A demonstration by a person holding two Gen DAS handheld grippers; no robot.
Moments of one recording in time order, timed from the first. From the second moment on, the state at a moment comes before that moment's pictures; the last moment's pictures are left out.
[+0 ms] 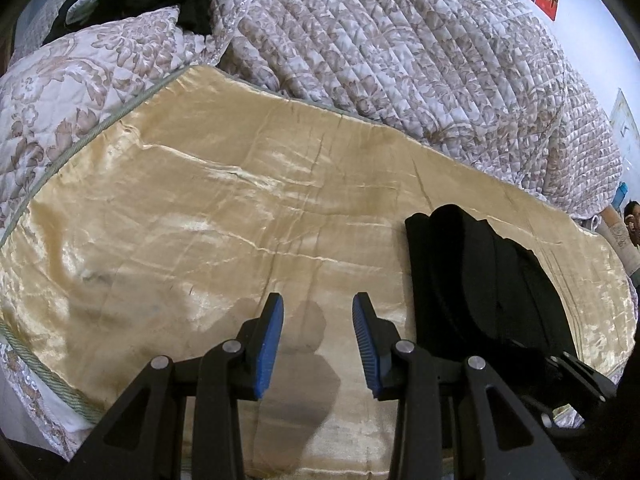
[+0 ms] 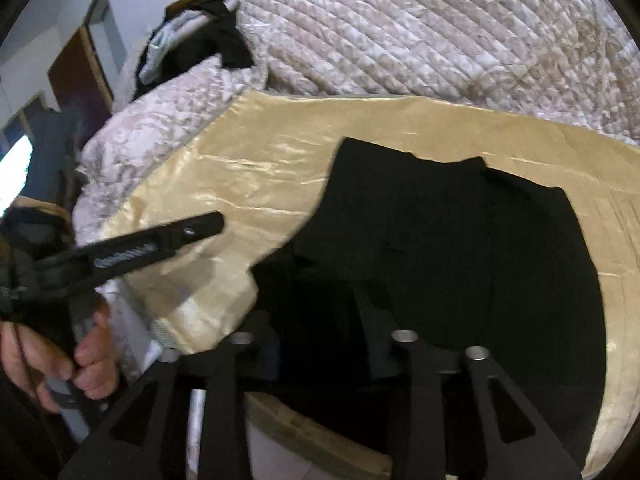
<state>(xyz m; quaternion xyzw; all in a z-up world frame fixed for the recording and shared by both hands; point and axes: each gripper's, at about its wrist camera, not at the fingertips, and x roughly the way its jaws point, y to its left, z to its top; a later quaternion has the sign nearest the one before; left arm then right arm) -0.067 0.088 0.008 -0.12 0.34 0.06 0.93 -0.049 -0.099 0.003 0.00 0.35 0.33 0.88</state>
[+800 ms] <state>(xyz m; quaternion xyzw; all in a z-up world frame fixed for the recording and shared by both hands) -0.014 0.005 0.057 -0.07 0.32 -0.07 0.94 0.023 -0.209 0.049 0.05 0.35 0.23 0.90</state>
